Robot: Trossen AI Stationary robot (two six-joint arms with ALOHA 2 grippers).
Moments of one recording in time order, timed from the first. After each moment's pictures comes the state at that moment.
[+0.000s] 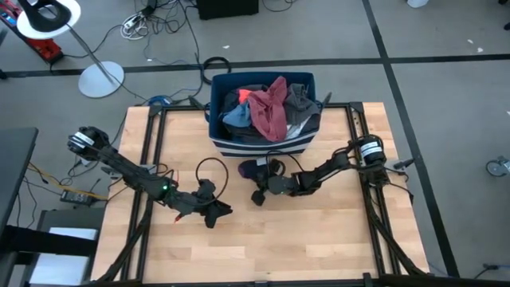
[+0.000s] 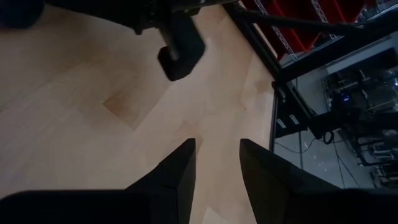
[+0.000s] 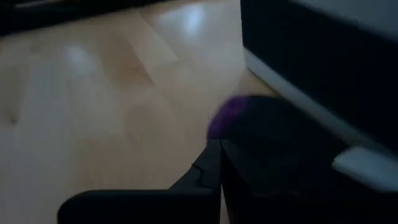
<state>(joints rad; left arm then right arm) -0.51 1.30 0.52 0.33 -0.39 -1.12 0.17 2.02 0.89 0.65 0.56 0.35</state>
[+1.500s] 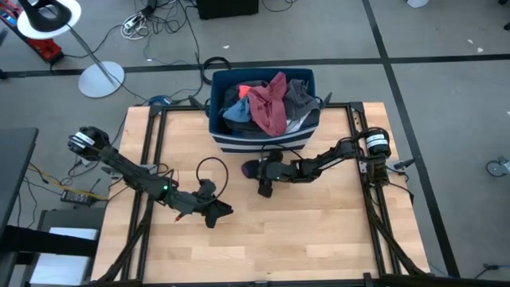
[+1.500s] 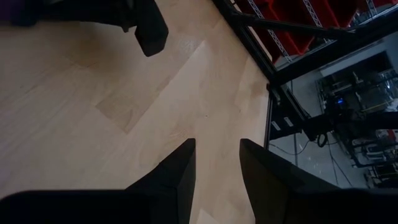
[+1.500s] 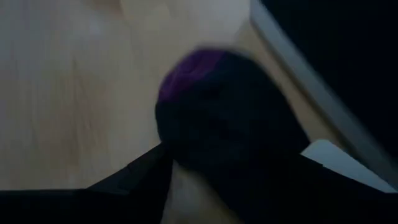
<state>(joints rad) -0.51 1.30 0.52 0.35 -0.39 -1.12 0.03 1.95 0.89 0.38 0.34 0.17</state>
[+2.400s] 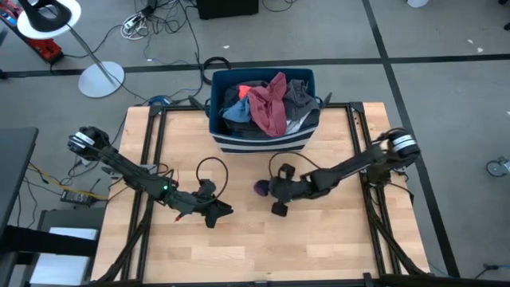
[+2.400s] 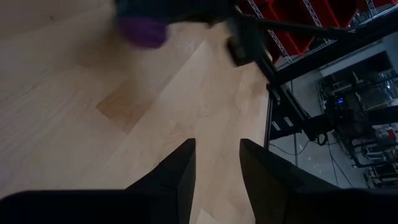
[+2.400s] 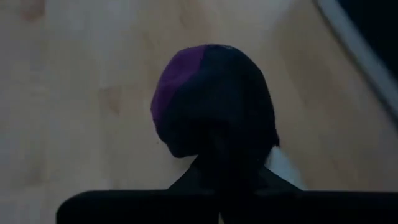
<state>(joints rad) -0.51 1.30 0.52 0.35 -0.39 -1.12 0.27 1.71 0.94 -0.10 0.41 0.36</state>
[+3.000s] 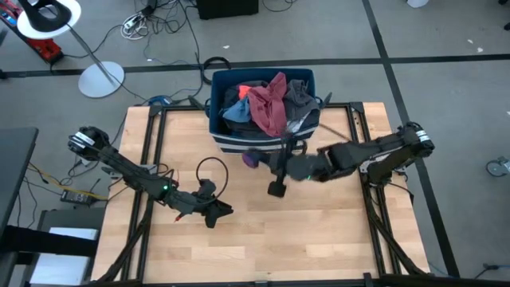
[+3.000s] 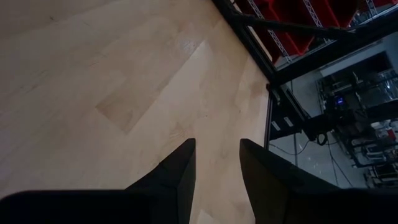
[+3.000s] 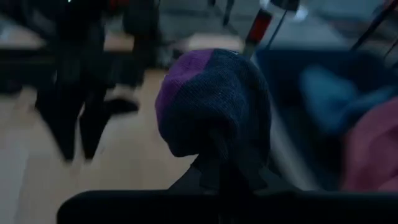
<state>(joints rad) -0.51 1.30 0.52 0.35 -0.39 -1.12 0.29 1.55 1.54 -0.57 0.63 0.13</state>
